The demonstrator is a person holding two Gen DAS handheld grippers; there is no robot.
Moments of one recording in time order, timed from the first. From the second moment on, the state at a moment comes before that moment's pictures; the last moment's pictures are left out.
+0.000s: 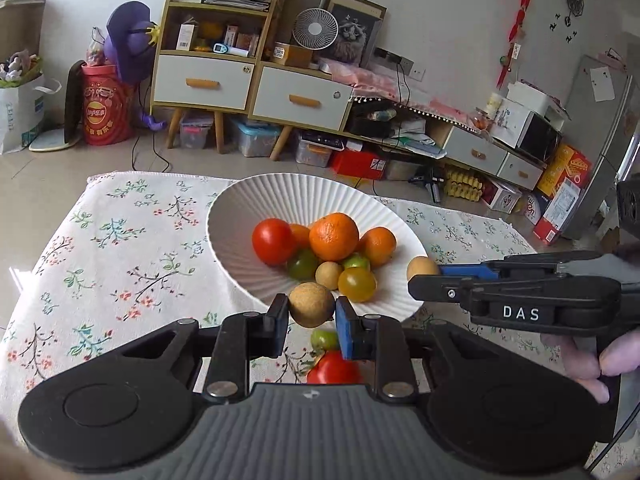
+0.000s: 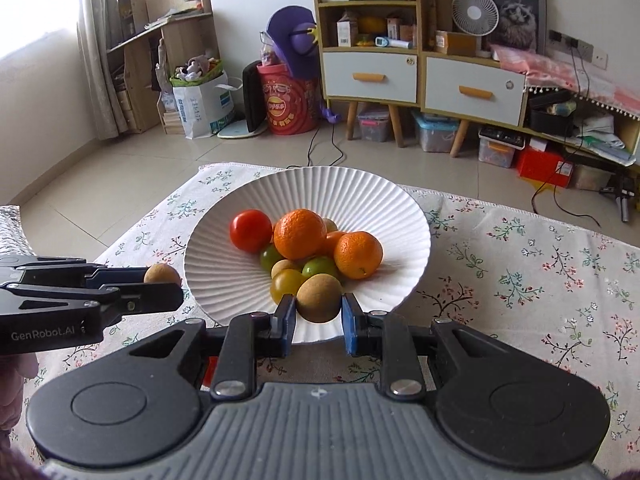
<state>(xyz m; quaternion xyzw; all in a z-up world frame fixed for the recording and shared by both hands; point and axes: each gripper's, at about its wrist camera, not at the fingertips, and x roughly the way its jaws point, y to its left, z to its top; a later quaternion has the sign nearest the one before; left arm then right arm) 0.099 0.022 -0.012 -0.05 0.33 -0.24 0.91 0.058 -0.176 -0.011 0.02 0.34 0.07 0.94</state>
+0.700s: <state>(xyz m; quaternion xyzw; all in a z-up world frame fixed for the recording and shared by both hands) 0.123 0.001 -0.031 -0.04 0.34 -0.23 0.91 0.063 -0.181 -0.021 0.02 0.35 0.07 0.93</state>
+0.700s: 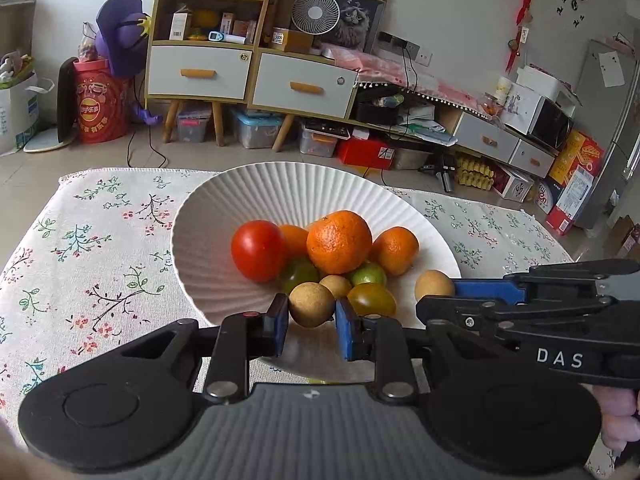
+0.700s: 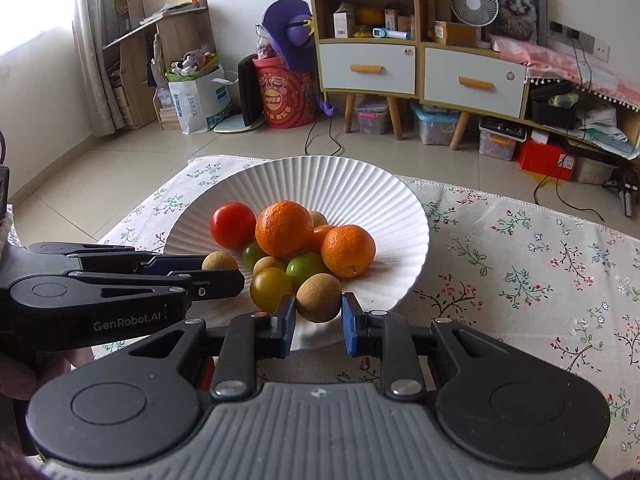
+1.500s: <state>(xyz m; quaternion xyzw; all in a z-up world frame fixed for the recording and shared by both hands) 0.084 0.015 -0.014 0.02 0.34 -0.22 0.91 0.029 -0.182 -0.011 -0.02 0.34 0.08 0.94</state>
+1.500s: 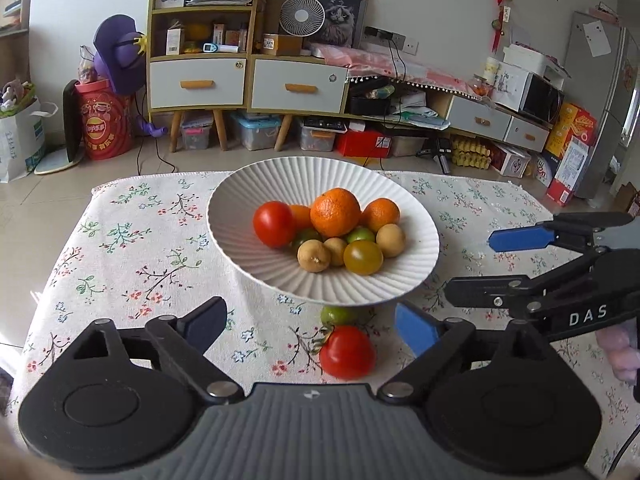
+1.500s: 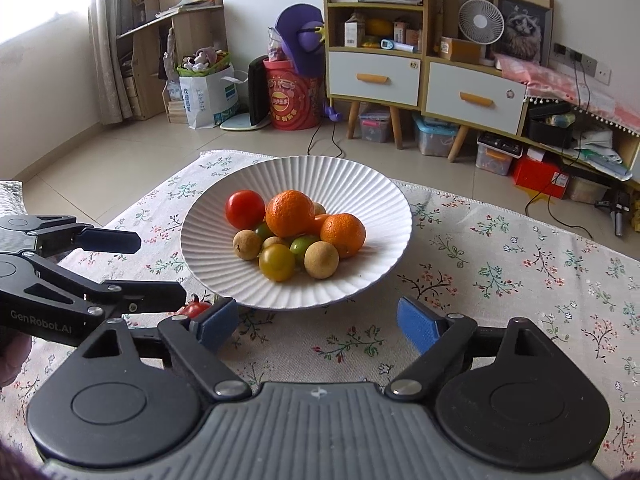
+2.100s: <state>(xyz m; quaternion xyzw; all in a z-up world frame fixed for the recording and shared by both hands) 0.072 0.010 -0.055 0.03 0.37 -0.22 0.90 0.022 -0.173 -0.034 -0.05 0.36 0.07 0.93</state>
